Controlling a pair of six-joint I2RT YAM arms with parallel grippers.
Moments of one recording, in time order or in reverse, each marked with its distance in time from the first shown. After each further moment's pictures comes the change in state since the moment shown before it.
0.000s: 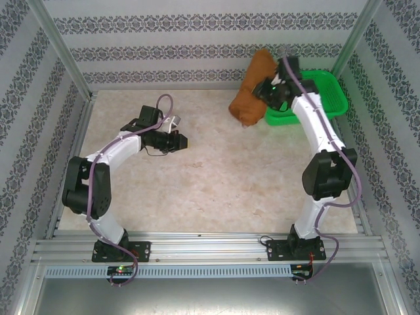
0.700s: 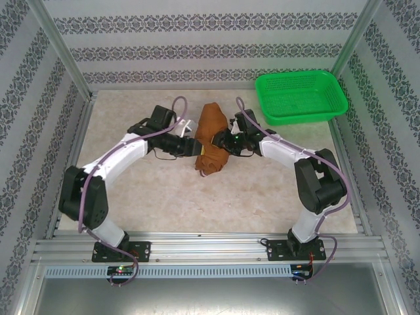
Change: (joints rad) left arm -0.133 -0.135 0.035 -0.154 0.005 0.053; right arm 0.336 -0.121 -0.752 0.553 -0.216 0.184
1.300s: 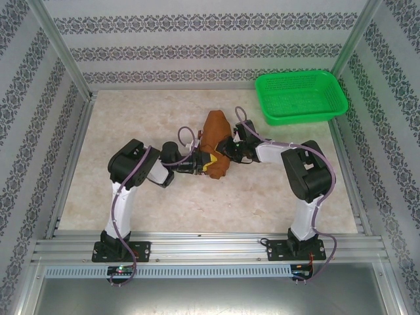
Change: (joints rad) left arm -0.062 0.619 -0.410 1.804 0.198 -1.082; right arm -0.008 0.146 -0.131 0.290 0.015 0.080
